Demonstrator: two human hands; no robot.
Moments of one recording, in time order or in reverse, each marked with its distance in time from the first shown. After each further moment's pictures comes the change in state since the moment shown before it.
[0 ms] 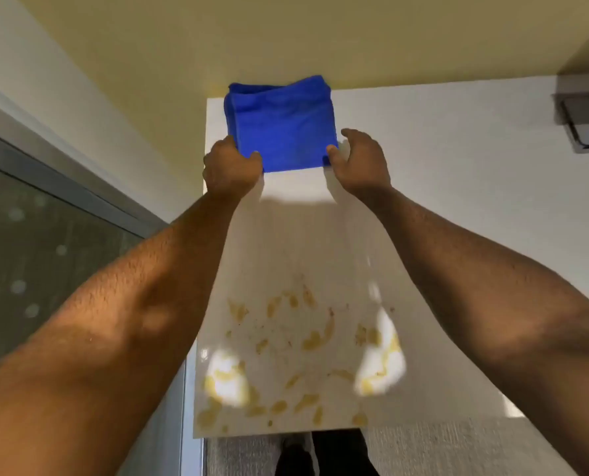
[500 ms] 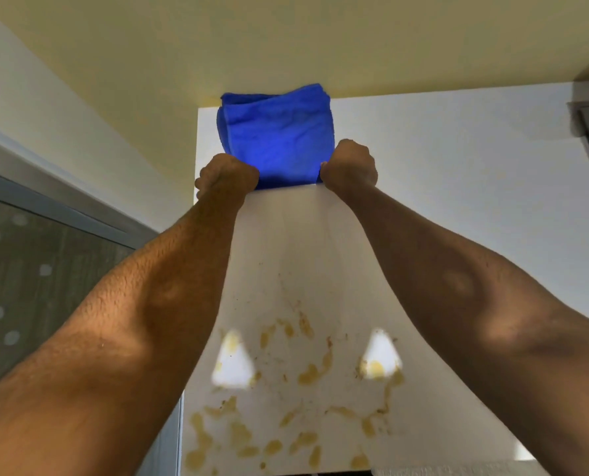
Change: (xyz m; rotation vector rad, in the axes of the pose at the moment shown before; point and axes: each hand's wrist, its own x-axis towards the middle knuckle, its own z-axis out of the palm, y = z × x) left_hand 0.037 0.009 0.021 0.211 -0.140 -0.386; right_hand 0.048 -0.004 0.028 -0.267 -0.208 0.394
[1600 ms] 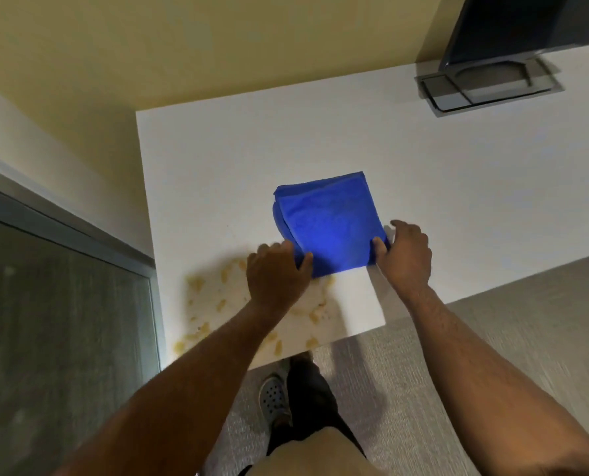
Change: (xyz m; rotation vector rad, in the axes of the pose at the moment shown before) left_hand -0.278 -0.096 0.088 0.161 0.026 0.844; right_hand -0.255 0.240 -0.048 -0.061 0.303 0.171
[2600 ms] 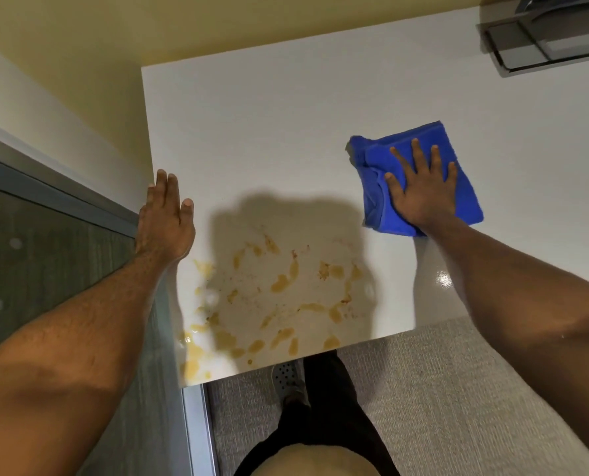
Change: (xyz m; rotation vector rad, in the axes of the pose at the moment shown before) left_hand 0.072 -0.228 -0.019 0.046 -0.022 -0.170; right_hand 0.116 -0.005 0.054 -0.281 -0.151 -0.292
